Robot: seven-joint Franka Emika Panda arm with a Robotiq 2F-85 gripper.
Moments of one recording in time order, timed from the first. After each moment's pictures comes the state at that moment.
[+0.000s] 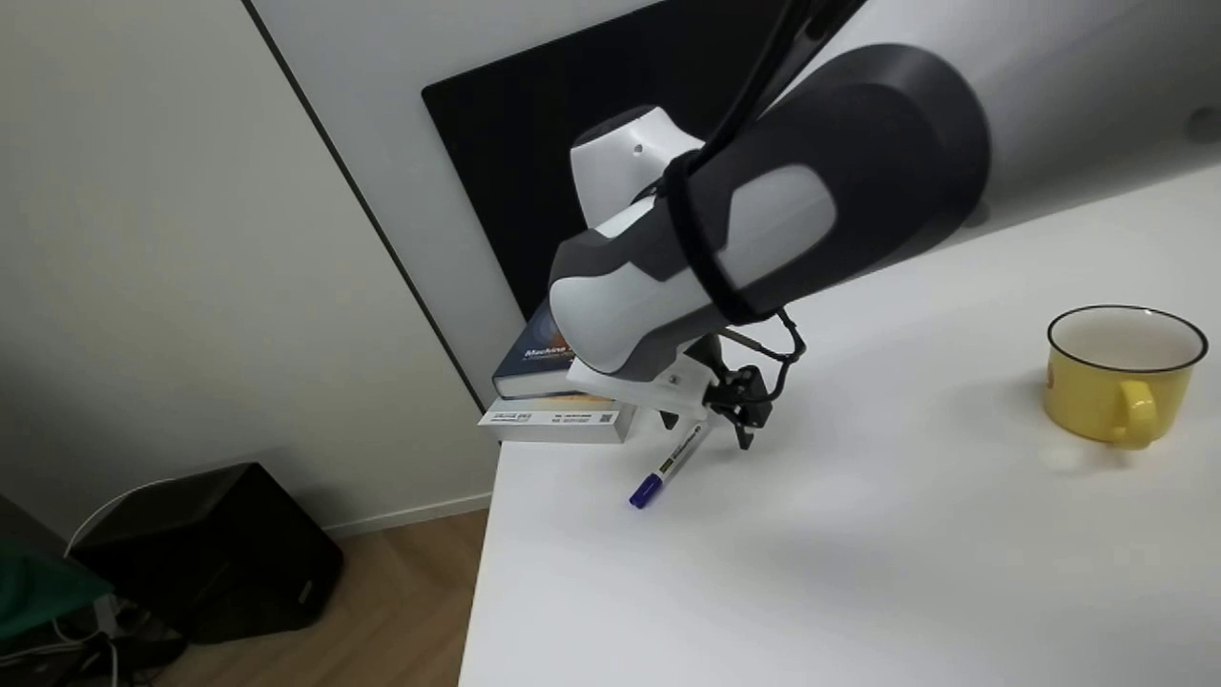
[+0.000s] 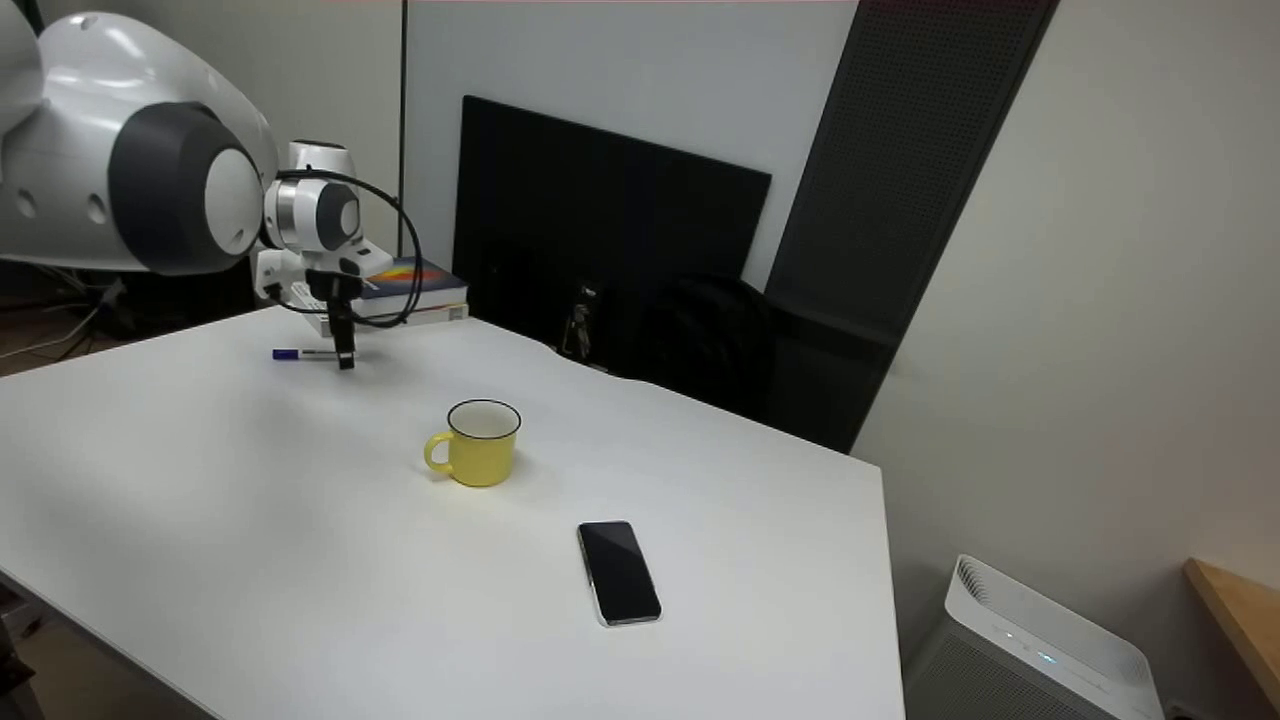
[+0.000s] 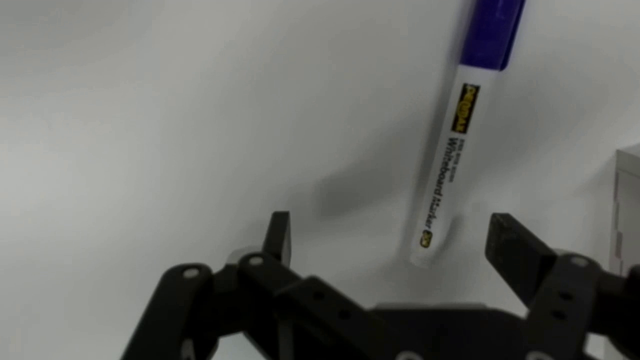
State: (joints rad) arm 0.56 1.41 -0.01 -0.62 -0.04 2.12 1.24
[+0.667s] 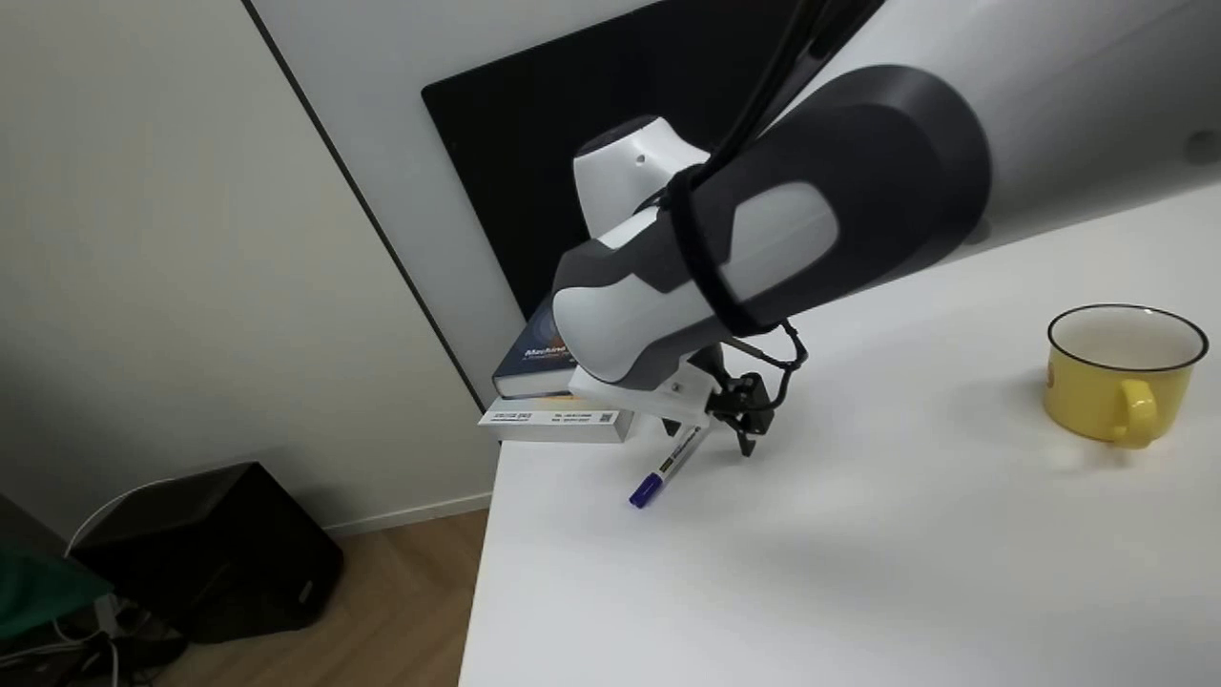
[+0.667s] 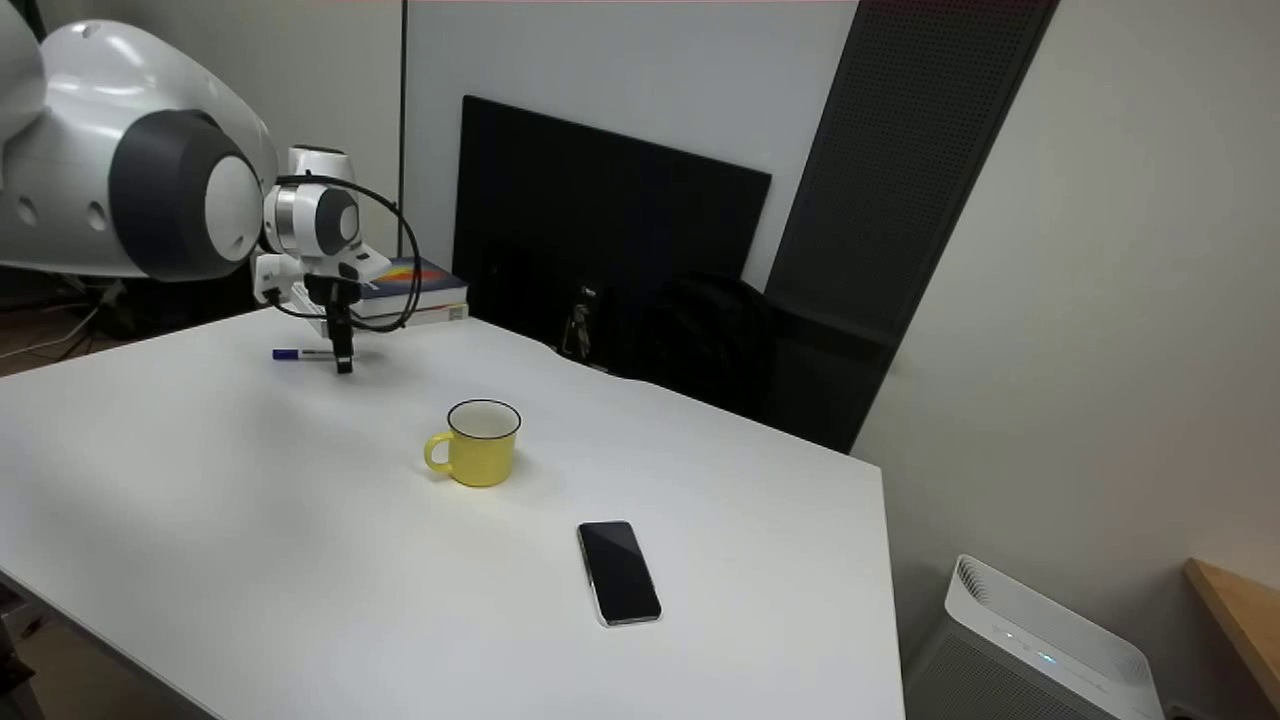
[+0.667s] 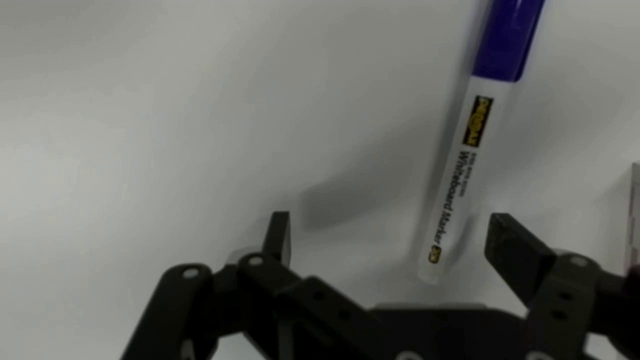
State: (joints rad) arm 0.56 1.42 -0.01 -0.62 -0.04 2.12 1.23
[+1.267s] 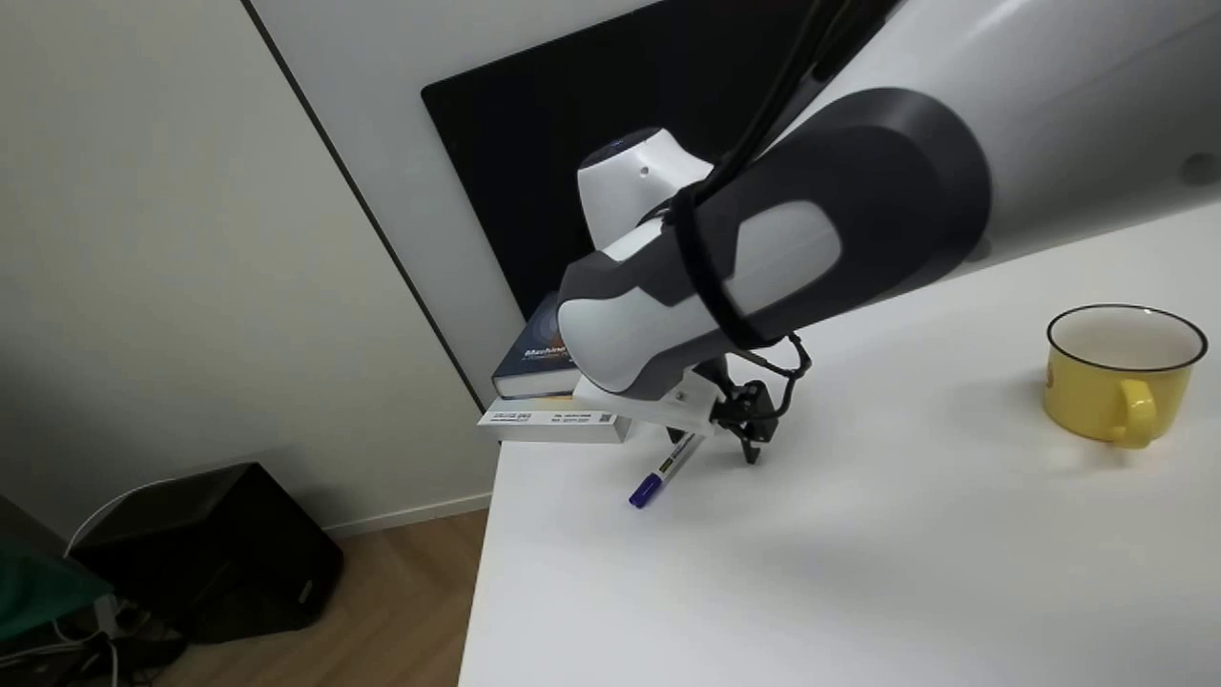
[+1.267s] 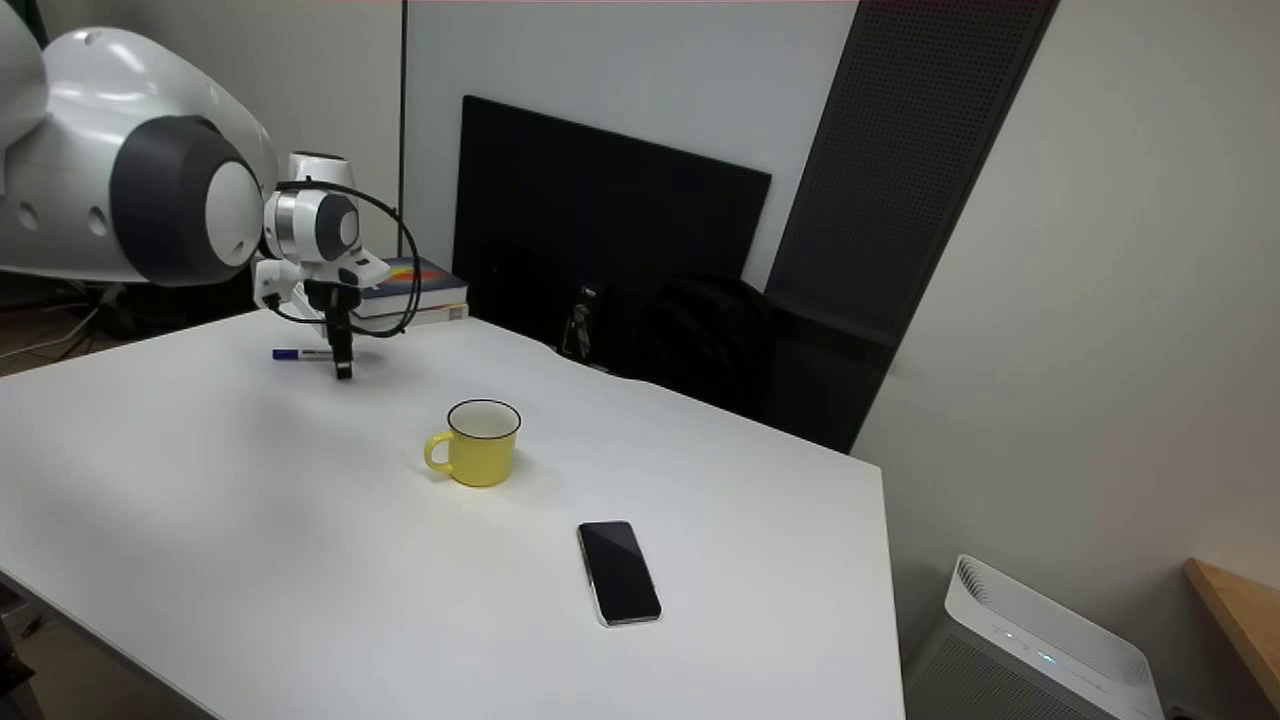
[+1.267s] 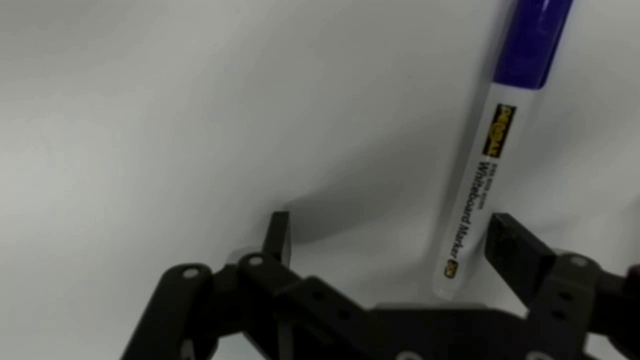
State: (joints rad) arm 0.56 1.44 -0.01 -0.62 -0.04 2.12 1.23
